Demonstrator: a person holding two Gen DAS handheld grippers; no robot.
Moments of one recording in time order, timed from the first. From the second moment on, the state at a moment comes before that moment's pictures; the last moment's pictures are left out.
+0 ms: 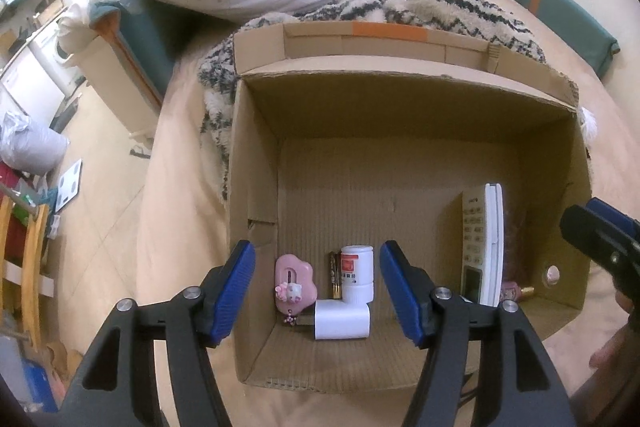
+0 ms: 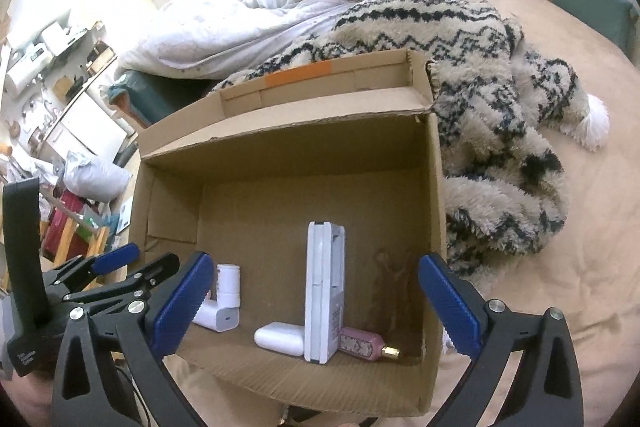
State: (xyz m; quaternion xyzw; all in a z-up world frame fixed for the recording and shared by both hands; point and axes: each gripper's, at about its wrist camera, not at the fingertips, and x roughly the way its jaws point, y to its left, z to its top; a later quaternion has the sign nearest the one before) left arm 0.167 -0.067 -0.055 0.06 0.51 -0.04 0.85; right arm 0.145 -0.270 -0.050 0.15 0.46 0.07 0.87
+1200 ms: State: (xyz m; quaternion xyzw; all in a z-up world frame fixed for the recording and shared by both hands) left arm 0.103 -0.008 -0.031 0.02 0.54 -0.01 0.84; right arm 0.081 -0.291 -0.037 0.21 0.48 0.06 0.85
